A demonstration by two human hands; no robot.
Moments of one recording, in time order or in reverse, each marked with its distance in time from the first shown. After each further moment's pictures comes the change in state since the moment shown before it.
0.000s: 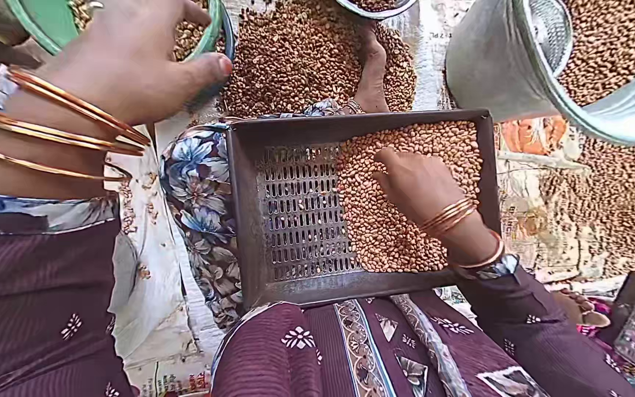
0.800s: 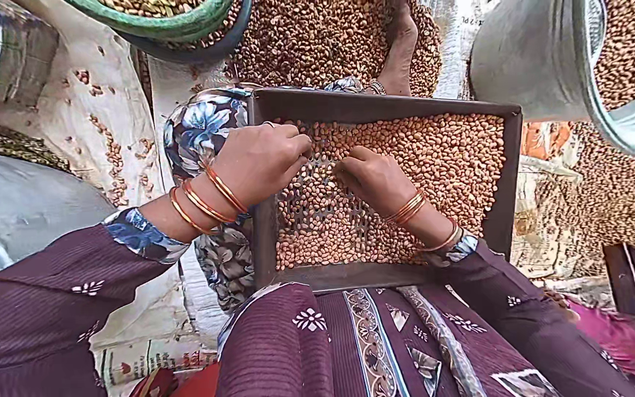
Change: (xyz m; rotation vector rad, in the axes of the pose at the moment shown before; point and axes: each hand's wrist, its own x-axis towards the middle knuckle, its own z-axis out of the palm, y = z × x) left_hand -0.058 -0.001 0.116 0.039 0.001 0.553; right_hand 0.050 -0.033 0.067 0.179 0.120 -0.417
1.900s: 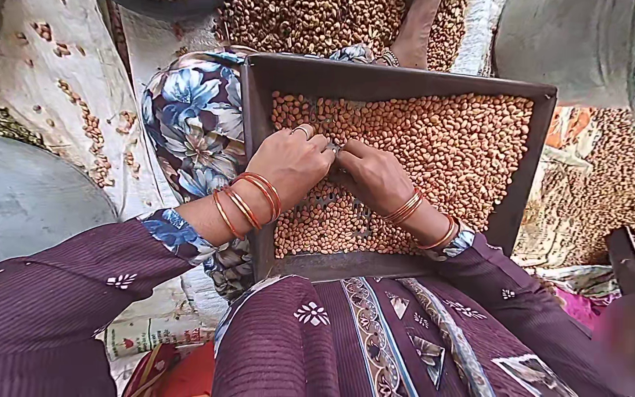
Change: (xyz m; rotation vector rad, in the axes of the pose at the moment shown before) left_hand 0.013 0.036 0.024 0.150 -0.250 0.004; right_hand -0.002 -0.002 0.021 0.020 0.030 -0.091
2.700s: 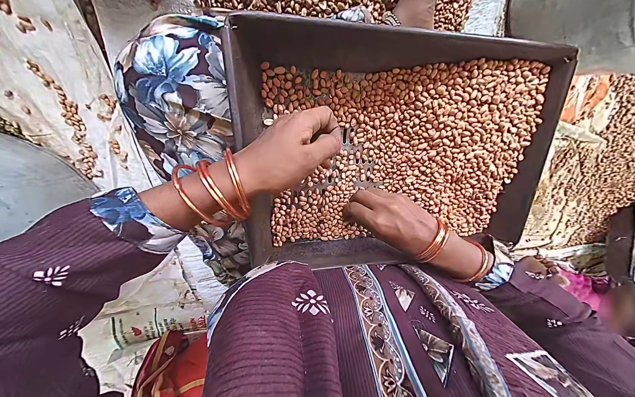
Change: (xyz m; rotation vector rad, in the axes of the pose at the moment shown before) left_hand -0.002 -0.003 -0.003 -1.100 0.001 -0.216; right_hand -0.080 -0.024 -0.002 0.038 -0.191 -0.184
